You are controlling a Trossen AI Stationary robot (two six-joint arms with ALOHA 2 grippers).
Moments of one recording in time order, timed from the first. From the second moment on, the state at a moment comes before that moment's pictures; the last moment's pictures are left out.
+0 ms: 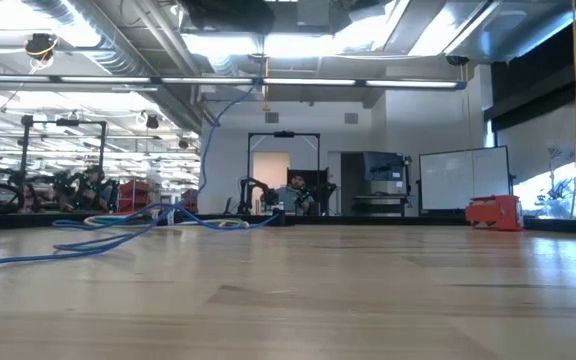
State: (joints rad) left arm -0.26 1.35 1.05 -0.23 -0.56 -0.07; right arm 0.08 1.49 1.22 0.18 0.43 -0.22
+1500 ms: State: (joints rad) left arm -0.32 1.05 1.05 -0.52 -0.70 -0.16; right arm 0.19 1.49 1.22 -0.12 0.45 -0.20
